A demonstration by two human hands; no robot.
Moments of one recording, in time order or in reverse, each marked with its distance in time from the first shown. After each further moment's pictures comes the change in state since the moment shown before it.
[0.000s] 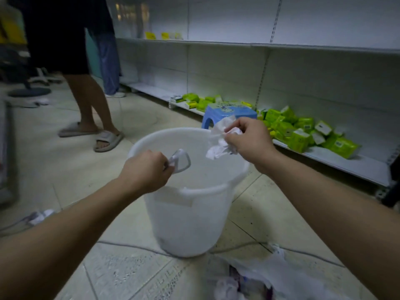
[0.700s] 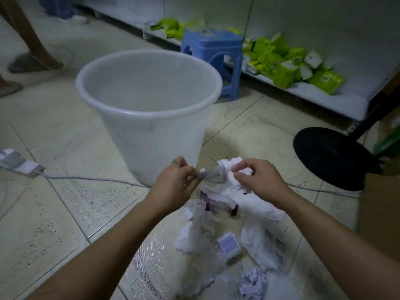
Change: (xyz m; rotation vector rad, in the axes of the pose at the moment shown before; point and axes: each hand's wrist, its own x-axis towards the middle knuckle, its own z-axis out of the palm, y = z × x) left_hand -0.138 0.125 0.128 -0.537 -0.197 0.164; right_hand -0.176 0.179 -0.055 -0.126 -0.303 0.325
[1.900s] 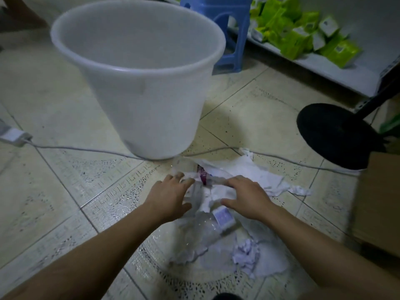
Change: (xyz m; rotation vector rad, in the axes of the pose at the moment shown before) left_hand -0.055 -0.029 0.073 0.406 -0.456 -0.075; right_hand -0.032 0.082 0.062 -0.636 -0.343 -0.012
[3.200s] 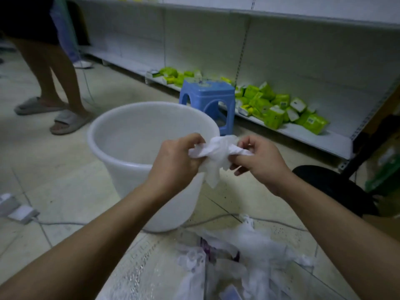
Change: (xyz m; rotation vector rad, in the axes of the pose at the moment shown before) left_hand 0.031 0.002 -0.249 -0.580 0.771 0.117; right_hand 0.024 -0.087 -0.232 0.868 0.529 -0.177
